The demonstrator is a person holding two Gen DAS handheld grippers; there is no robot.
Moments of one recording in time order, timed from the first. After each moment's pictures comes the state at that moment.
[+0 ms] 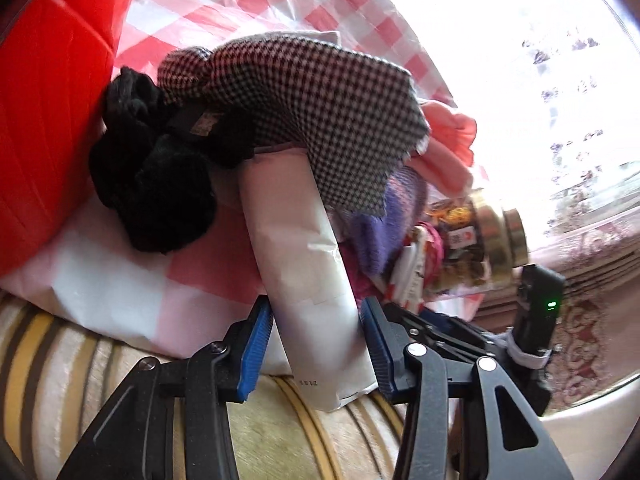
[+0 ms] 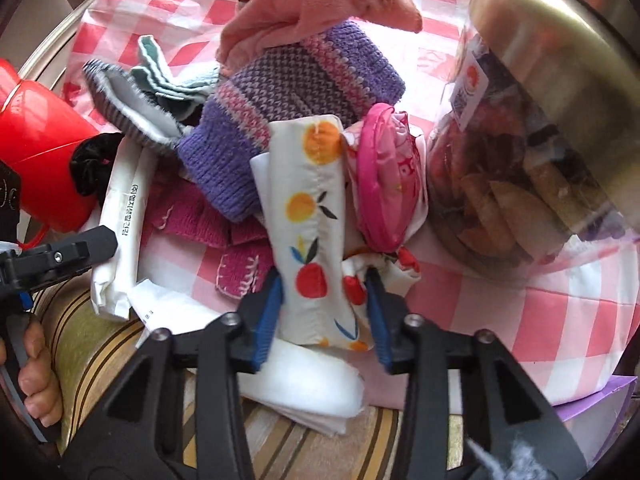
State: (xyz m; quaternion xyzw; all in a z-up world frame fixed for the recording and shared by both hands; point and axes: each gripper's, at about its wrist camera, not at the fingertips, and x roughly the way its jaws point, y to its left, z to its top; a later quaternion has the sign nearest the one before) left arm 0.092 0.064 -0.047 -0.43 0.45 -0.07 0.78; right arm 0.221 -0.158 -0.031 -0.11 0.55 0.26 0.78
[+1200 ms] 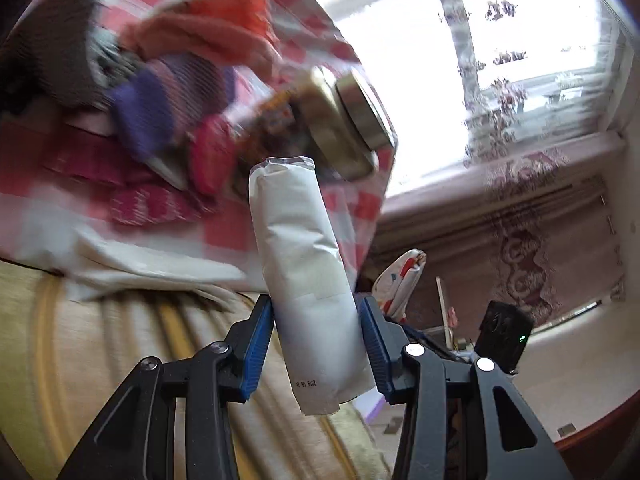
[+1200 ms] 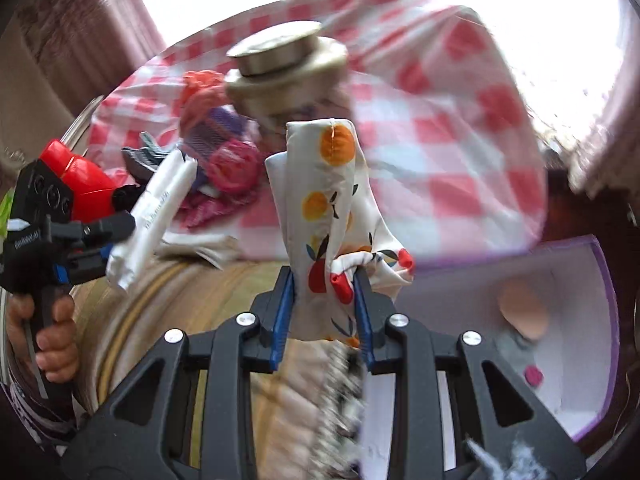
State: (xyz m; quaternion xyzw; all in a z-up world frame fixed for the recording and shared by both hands) left arm 0.107 -0.091 0.010 -0.41 0.46 -0.24 0.75; right arm 0.107 -0.390 0.042 0.03 0.49 0.19 0.85
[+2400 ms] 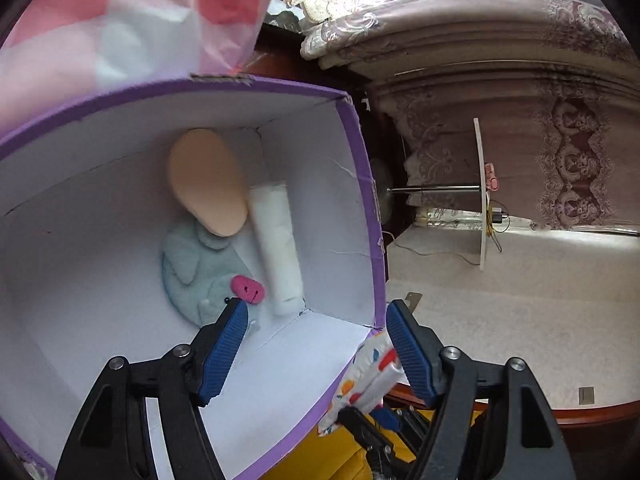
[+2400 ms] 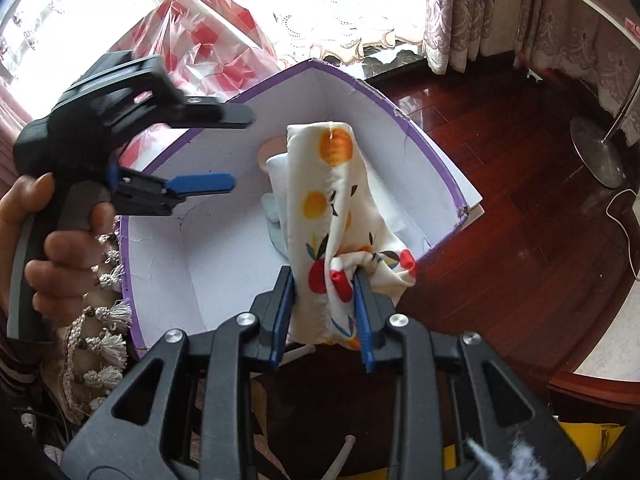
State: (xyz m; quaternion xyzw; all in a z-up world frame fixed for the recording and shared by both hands) left arm 0.164 -0.446 -0.058 -0.28 0.68 -0.33 0.59; right arm 0.005 -0.619 -0.025 0.16 0.53 -0.01 0.83
